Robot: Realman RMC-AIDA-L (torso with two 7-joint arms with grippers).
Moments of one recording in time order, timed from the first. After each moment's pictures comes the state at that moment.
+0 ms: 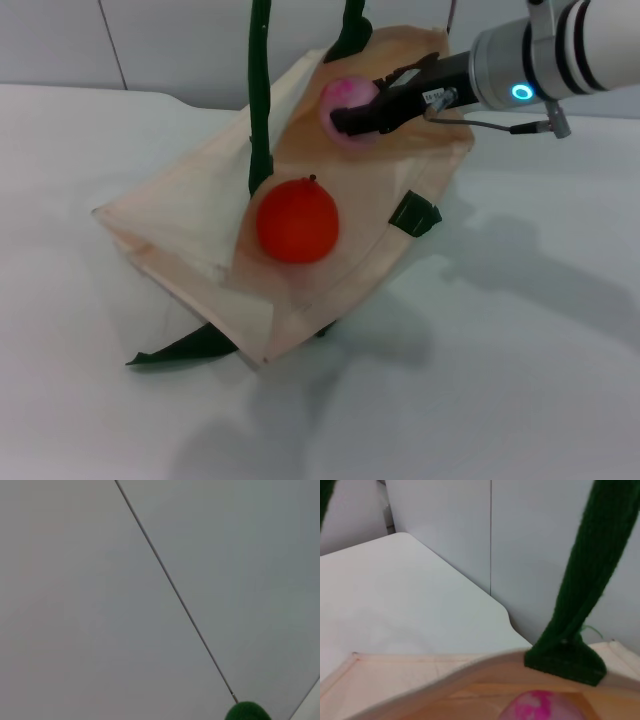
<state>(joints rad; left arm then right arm) -0.74 -2.03 1.45 2.04 -0.30 -1.40 0.32 0.97 2.02 -1.41 -0.76 1.04 0.91 -0.91</state>
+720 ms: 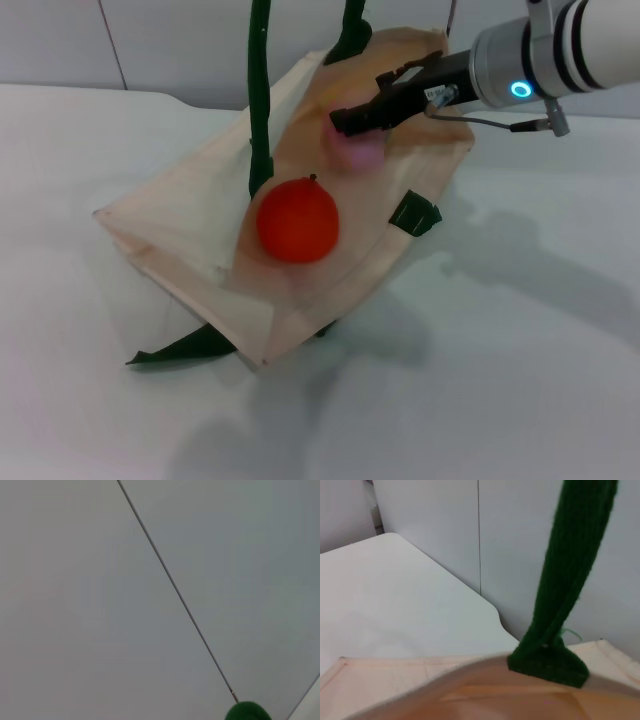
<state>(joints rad) -0.74 -2.03 1.45 2.03 -0.30 -1.40 0.32 0.98 2.02 -1.41 -0.72 1.04 0.88 -0.91</state>
